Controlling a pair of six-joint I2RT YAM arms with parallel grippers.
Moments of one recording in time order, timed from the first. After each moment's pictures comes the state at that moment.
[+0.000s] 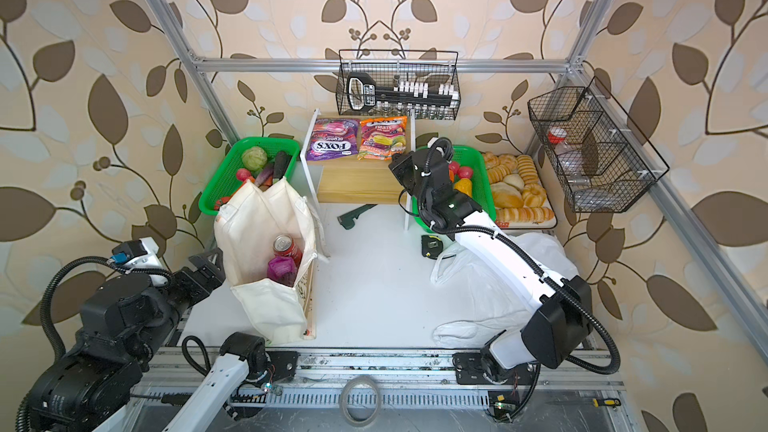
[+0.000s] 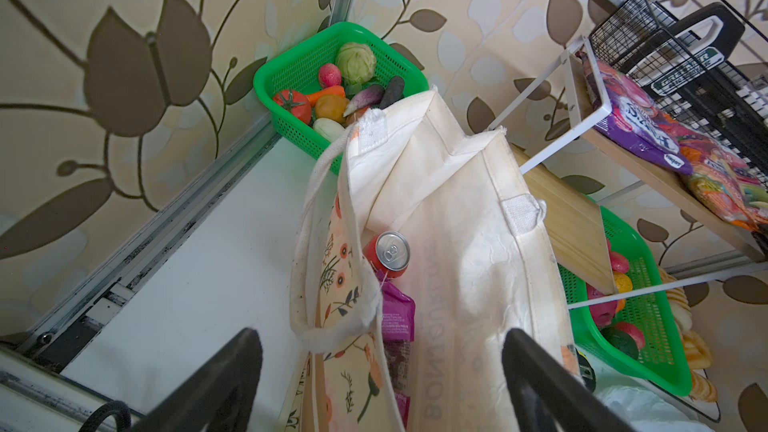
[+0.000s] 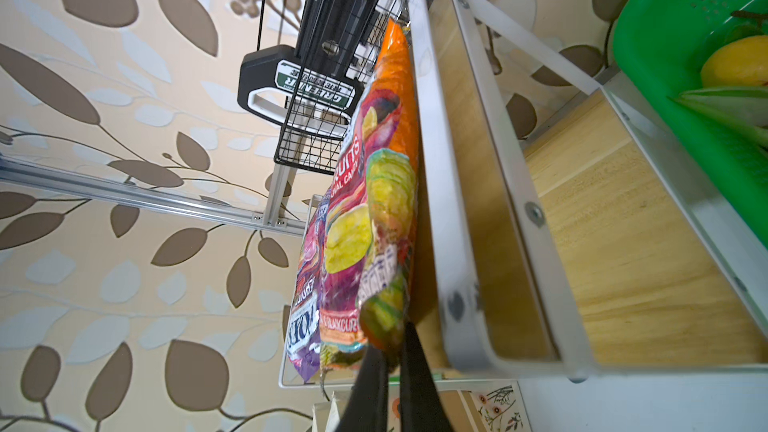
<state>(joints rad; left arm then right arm) -0.16 0.48 1.31 -1.30 -0.28 -0.62 0.58 1.45 1.36 -0.11 0.20 1.21</state>
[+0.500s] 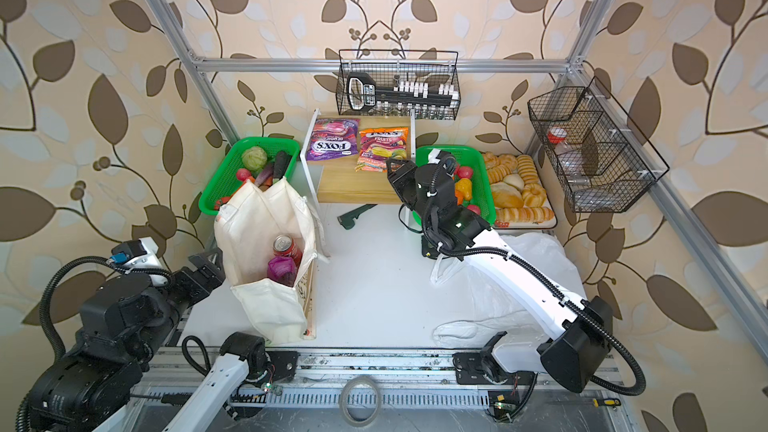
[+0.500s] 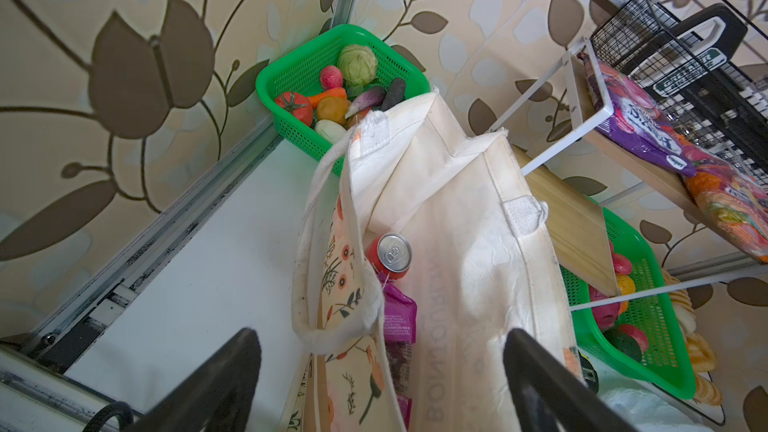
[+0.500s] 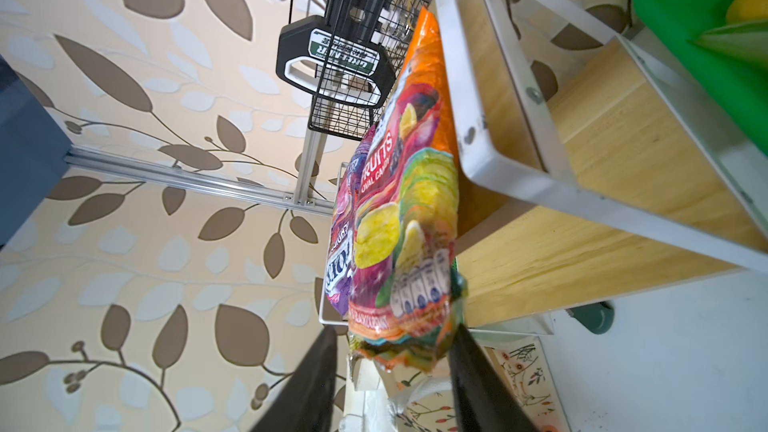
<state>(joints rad) -0.16 0.48 1.31 -1.30 -0.29 -0.62 0.65 1.33 1.26 -0.09 0.24 1.27</state>
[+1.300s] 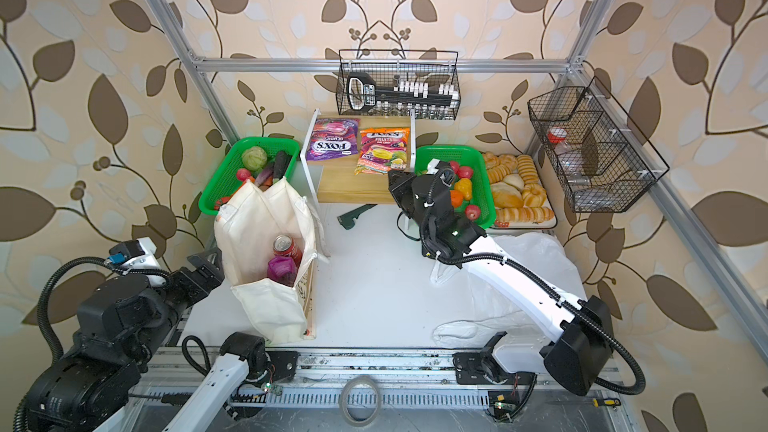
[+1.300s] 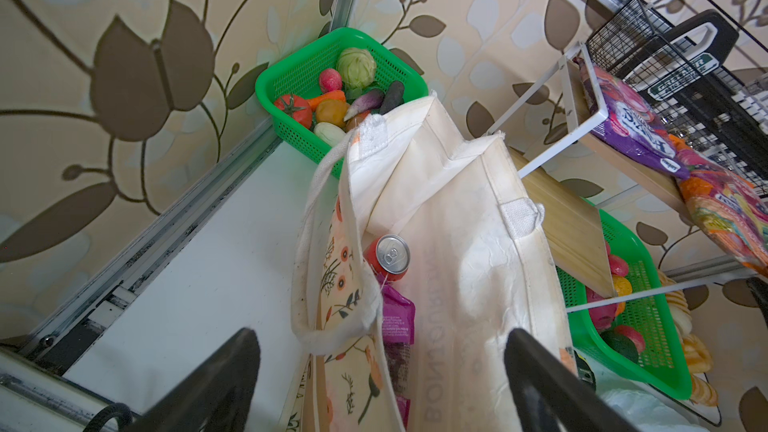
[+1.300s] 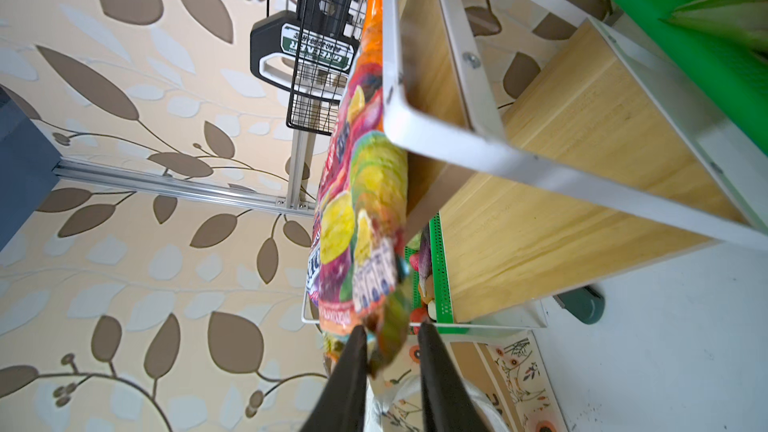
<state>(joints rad) -0.16 0.48 1.32 -1.30 -0.29 -0.62 0.69 1.30 1.15 -0.03 0.28 1.31</state>
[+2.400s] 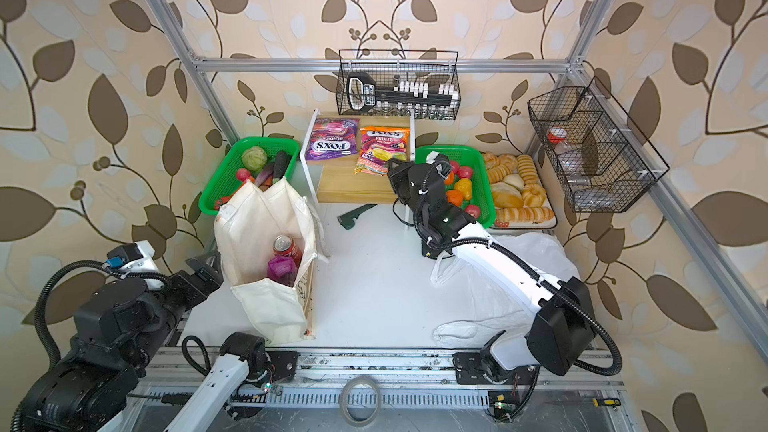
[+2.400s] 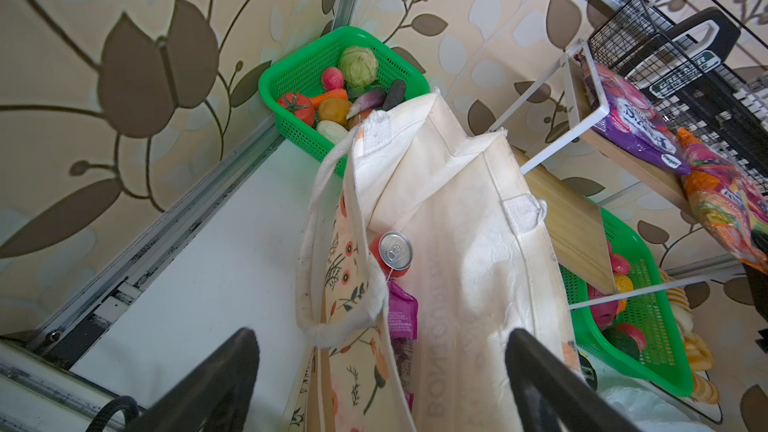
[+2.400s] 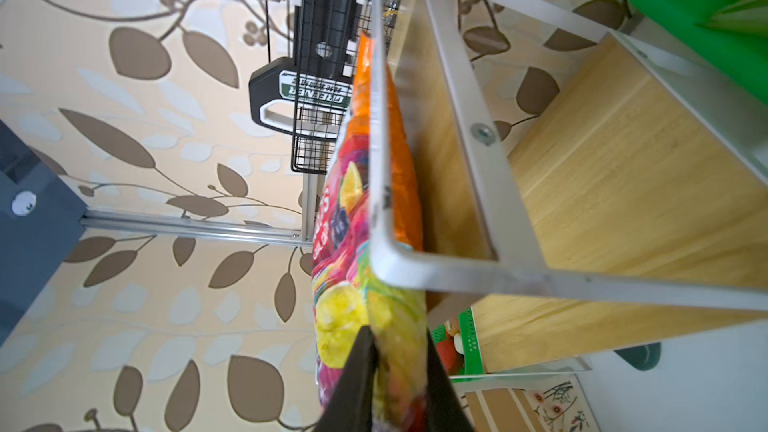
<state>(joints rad) -0.16 0.47 1.32 -1.32 -0.29 -0.62 0.62 1.43 1.23 0.07 0.26 1.38</state>
